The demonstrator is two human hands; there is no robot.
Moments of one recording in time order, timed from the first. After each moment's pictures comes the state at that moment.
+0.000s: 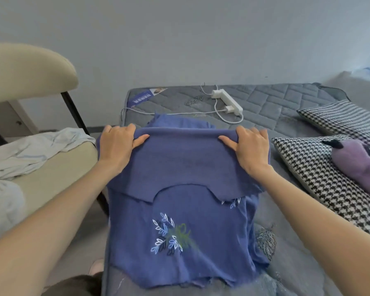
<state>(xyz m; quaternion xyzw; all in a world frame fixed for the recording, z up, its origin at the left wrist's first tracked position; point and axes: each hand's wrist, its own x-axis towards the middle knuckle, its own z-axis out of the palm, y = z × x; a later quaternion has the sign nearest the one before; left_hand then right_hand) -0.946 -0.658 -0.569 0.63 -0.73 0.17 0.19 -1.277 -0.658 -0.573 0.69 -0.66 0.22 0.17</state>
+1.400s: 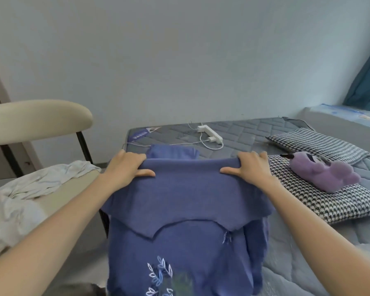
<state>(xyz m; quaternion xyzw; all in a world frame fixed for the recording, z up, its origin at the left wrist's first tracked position) -0.967 -0.528 -0.488 0.55 -0.82 0.09 0.11 -1.320 -0.520 -0.502 0.70 -0.69 0.12 0.15</state>
